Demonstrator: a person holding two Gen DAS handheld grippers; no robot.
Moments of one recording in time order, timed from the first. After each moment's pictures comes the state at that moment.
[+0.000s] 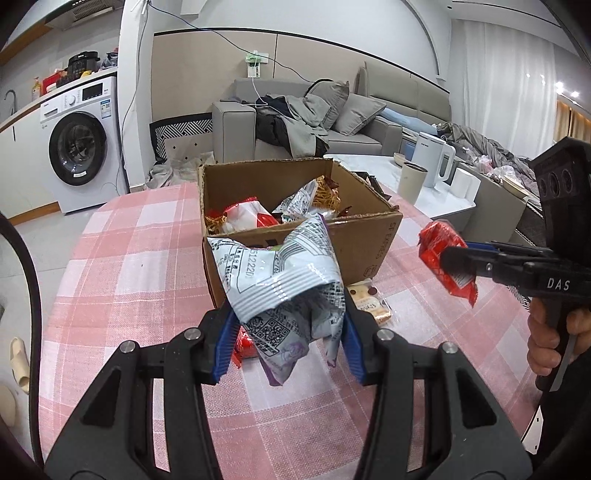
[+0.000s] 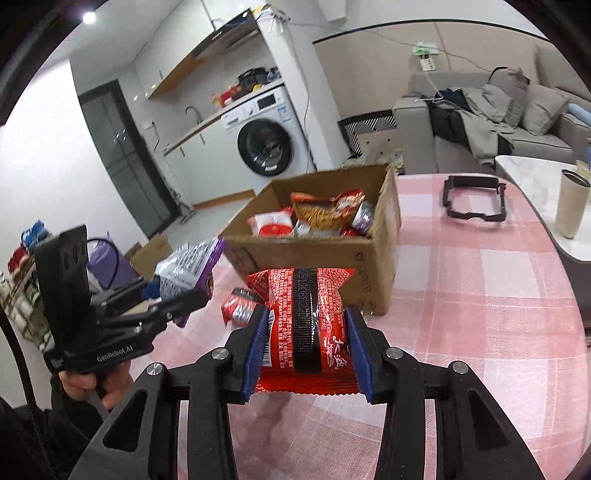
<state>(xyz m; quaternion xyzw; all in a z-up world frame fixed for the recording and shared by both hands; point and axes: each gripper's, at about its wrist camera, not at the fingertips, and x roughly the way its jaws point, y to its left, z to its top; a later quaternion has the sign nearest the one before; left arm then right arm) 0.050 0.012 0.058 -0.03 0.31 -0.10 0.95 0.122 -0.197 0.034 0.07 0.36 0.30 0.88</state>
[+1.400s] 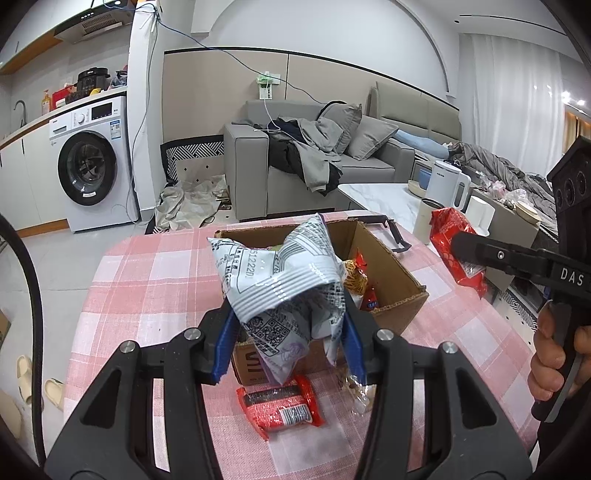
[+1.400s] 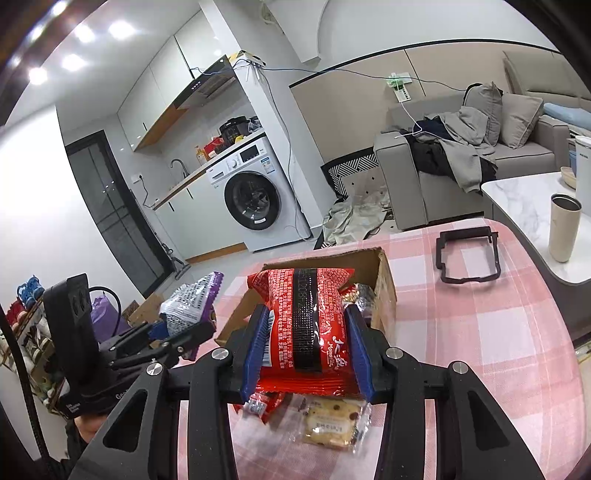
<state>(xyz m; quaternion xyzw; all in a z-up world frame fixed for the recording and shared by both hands) 0.121 0.026 0.119 -0.03 0.27 -0.07 0.96 0.161 -0.187 0.094 0.13 0.30 0.26 0.91</state>
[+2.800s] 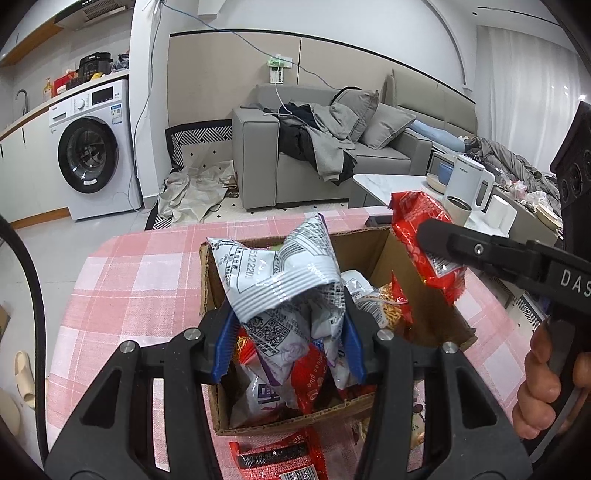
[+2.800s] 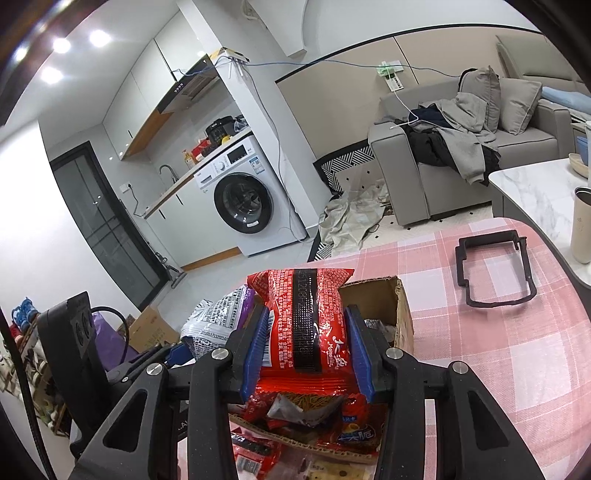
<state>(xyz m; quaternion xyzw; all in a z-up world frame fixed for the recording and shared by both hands) 0.248 0.019 0.092 -0.04 0.31 -0.05 0.95 0.246 -0.153 0.081 0.15 0.32 0.25 0.90</state>
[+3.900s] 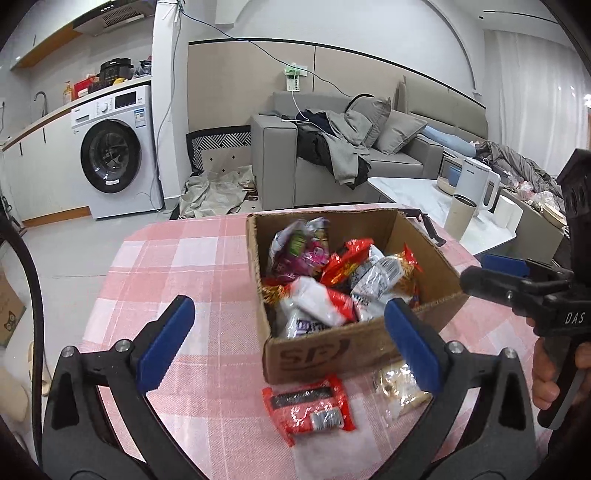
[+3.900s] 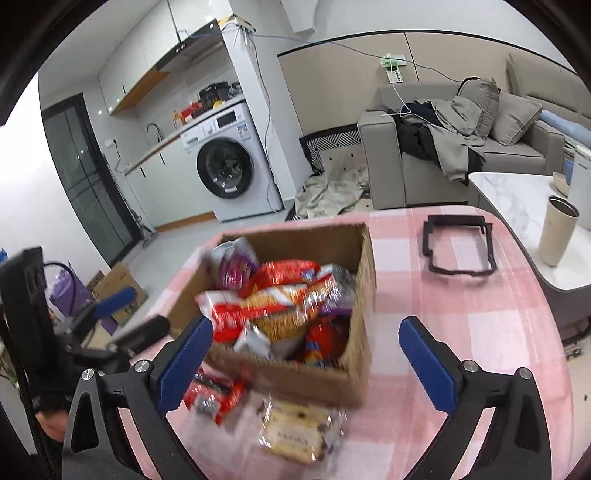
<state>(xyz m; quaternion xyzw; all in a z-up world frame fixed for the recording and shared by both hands) 0.167 0.052 0.081 -0.03 0.29 -0.02 0.96 0.203 -0.165 0.057 0.06 0.36 0.22 0.91</state>
